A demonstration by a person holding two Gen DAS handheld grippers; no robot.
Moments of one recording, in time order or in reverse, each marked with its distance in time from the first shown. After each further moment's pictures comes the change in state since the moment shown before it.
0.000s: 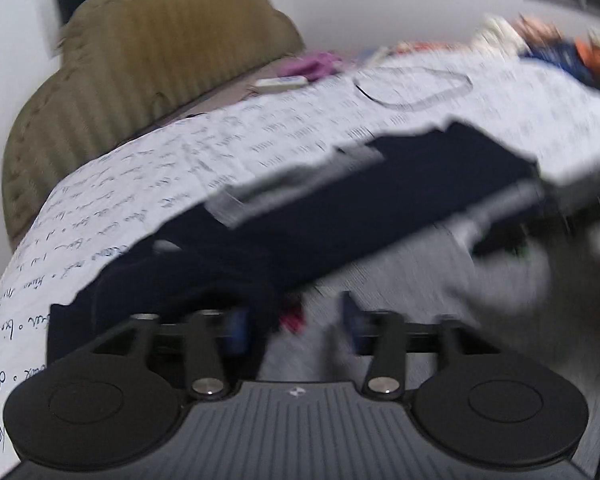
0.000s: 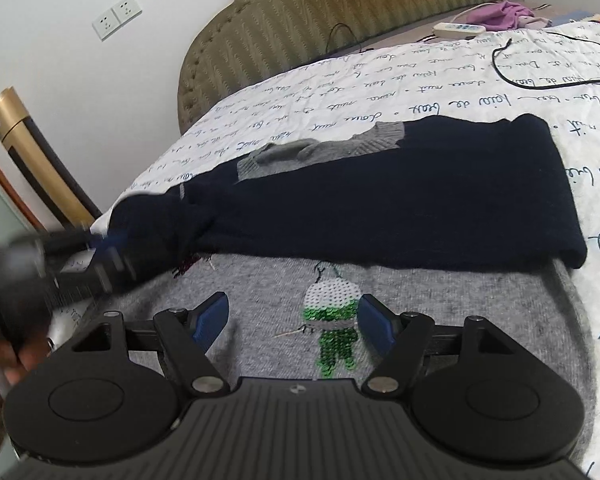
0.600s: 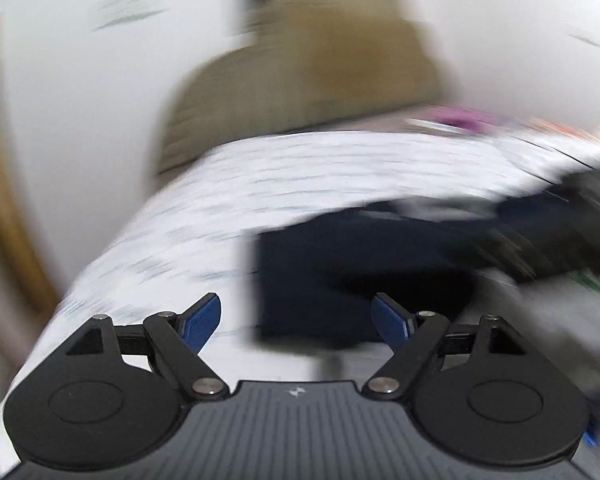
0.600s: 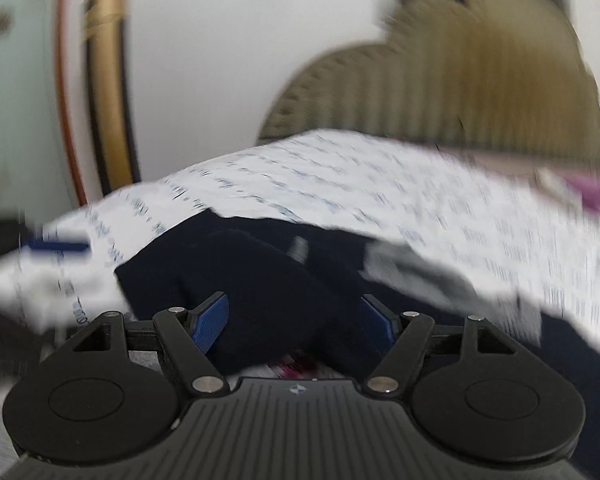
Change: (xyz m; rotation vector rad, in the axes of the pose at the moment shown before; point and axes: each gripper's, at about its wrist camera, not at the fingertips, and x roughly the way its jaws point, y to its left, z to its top) left arm -0.075 0.103 -0.069 -0.449 -0.069 0.382; right arm 0.083 0.175 0.014 -0.661 -0.114 -0.044
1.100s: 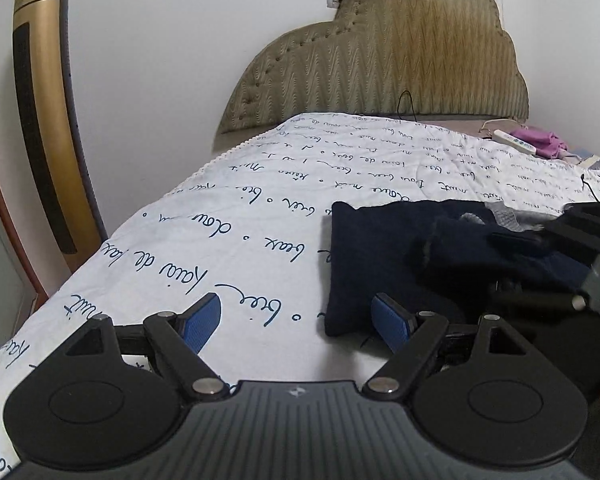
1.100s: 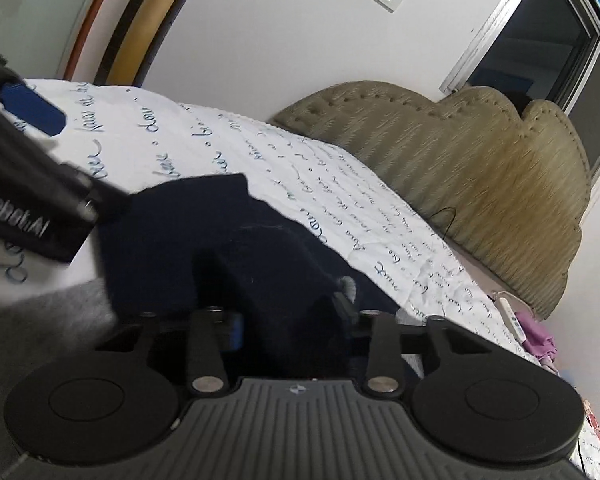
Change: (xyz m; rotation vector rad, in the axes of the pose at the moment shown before) left arm 0.026 0.020 -0.010 -0.133 0.045 0.088; right arm 0.076 0.072 0.005 -0.339 0.019 -0.212
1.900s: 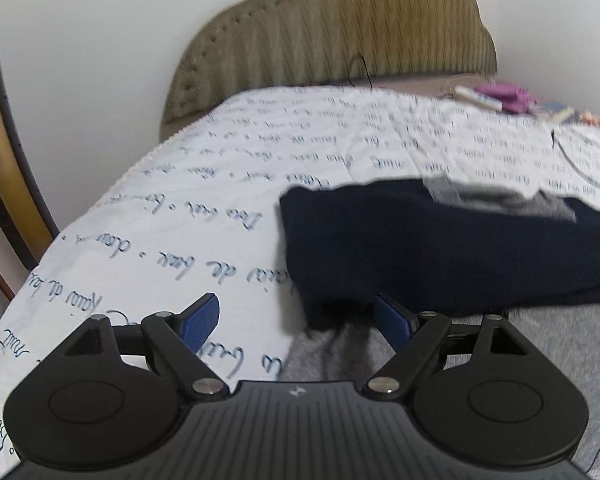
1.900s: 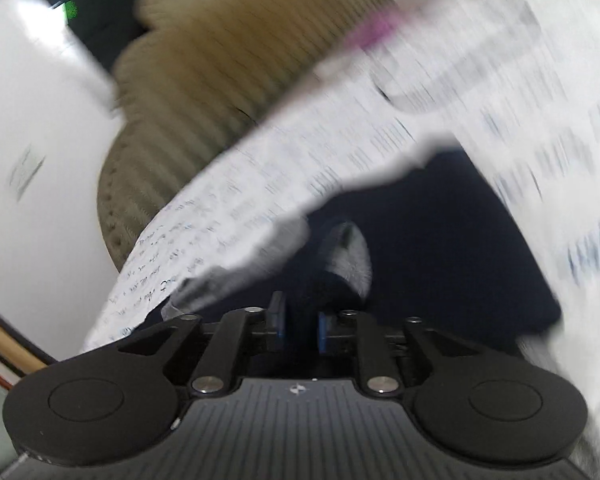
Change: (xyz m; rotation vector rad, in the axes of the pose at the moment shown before) left arm 0.025 -0.080 0.023 0.119 0.110 -0.056; right arm -0.065 -0.237 -0.243 1.504 0.031 0.073
